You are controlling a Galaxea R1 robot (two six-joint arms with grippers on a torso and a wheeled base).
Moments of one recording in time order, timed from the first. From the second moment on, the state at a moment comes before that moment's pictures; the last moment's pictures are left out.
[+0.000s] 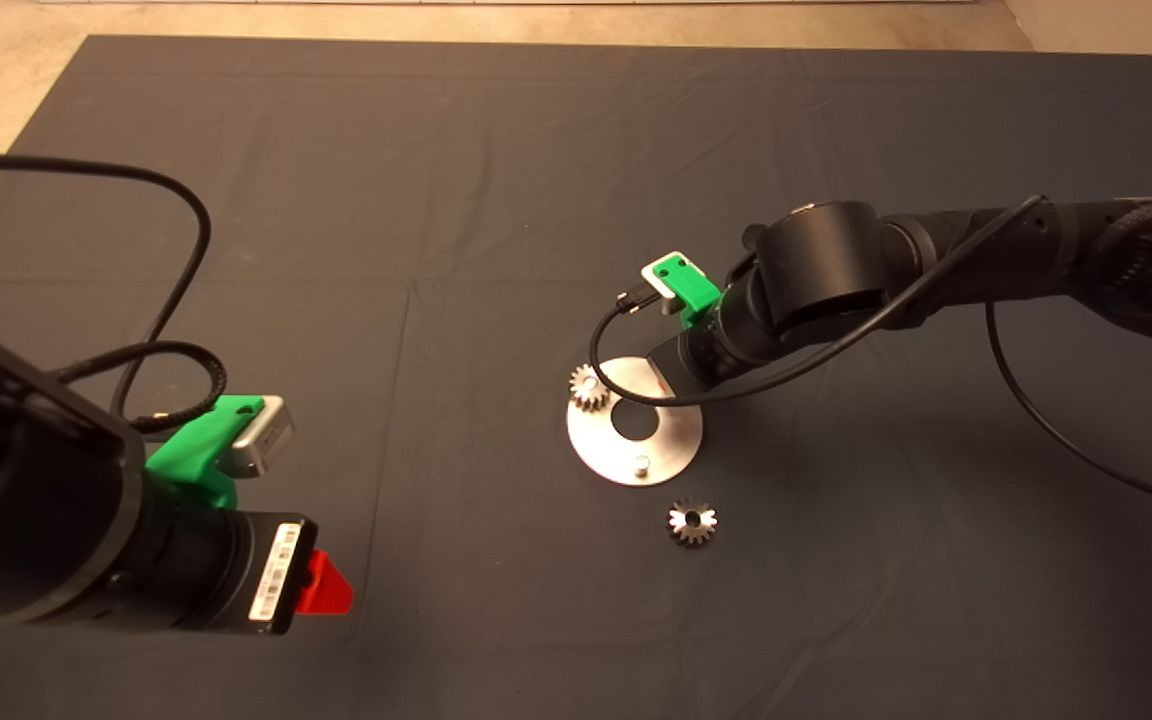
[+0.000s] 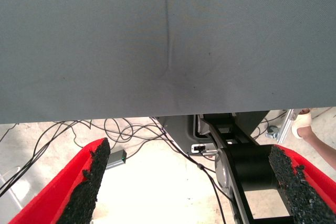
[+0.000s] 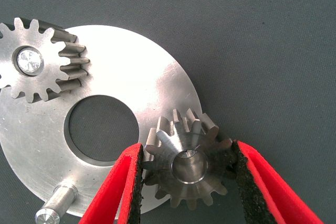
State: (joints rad) left arm -0.63 2.19 -0.34 0.04 1.49 -1.82; right arm 0.31 2.70 -1.01 -0.62 -1.53 1.18
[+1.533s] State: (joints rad) left arm -0.63 2.19 -0.34 0.04 1.49 -1.82; right arm 0.30 2.68 -0.97 -0.62 -1.53 1.18
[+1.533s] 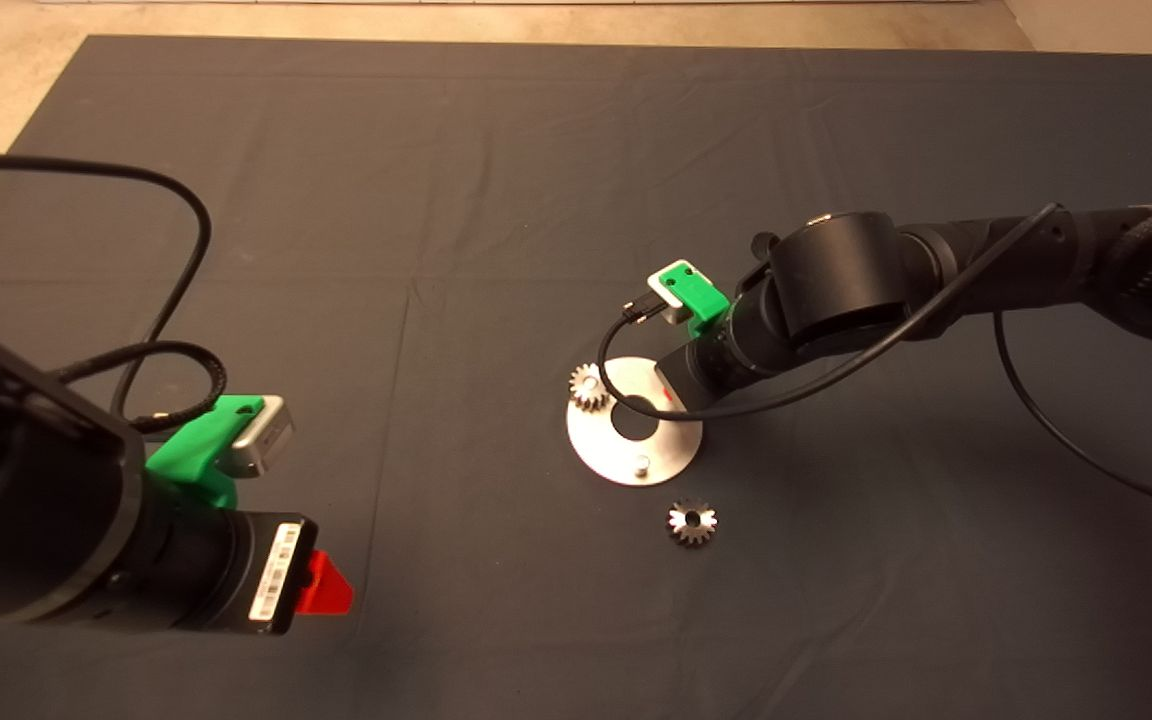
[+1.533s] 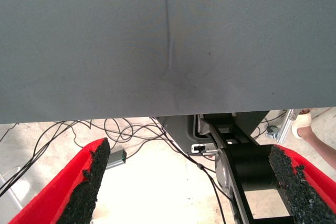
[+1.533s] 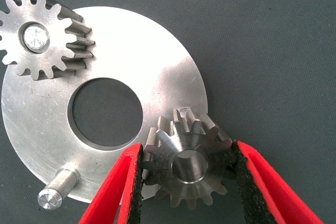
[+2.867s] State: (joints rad) left arm -0.63 2.19 -0.34 0.04 1.49 -1.82; right arm 0.30 2.68 -0.97 -0.62 -1.53 1.18
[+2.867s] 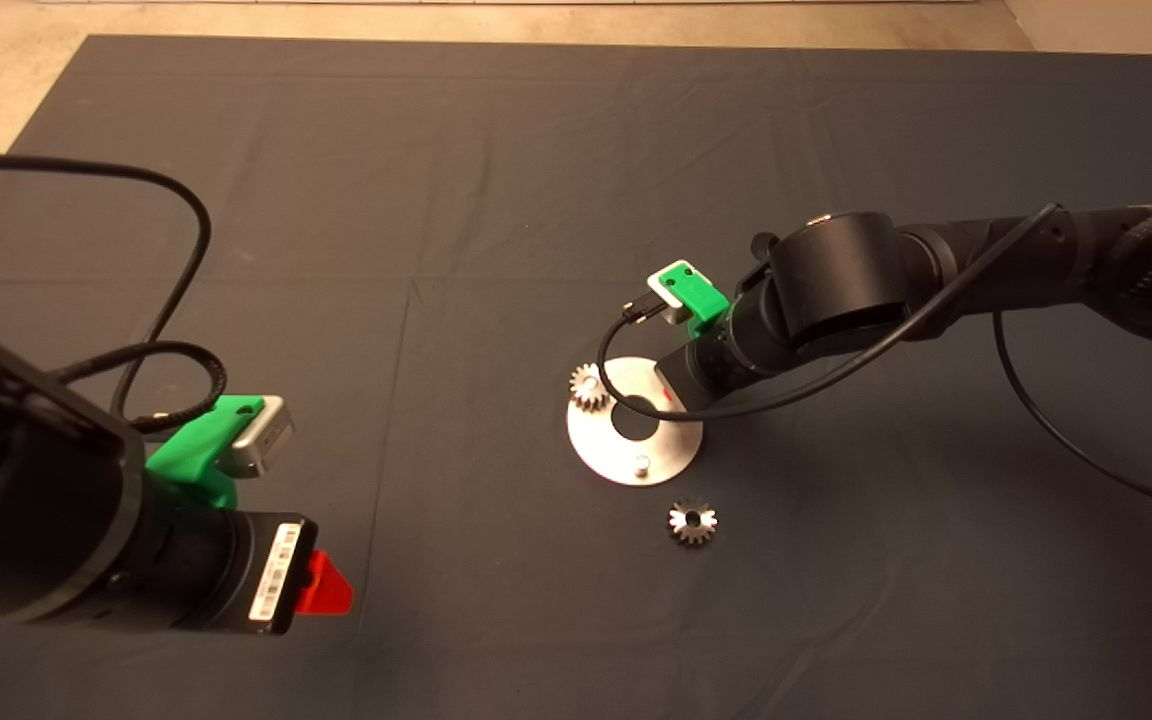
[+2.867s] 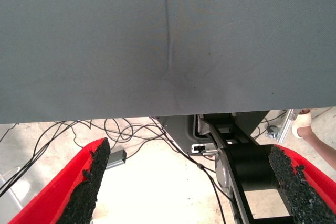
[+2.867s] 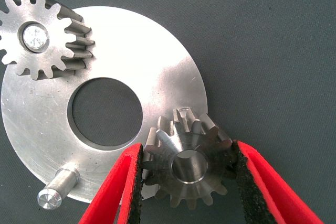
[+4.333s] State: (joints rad) left arm -0.63 2.19 -0.34 0.04 1.49 -1.82; right arm 0.30 2.68 -0.99 -0.65 -1.53 1.18
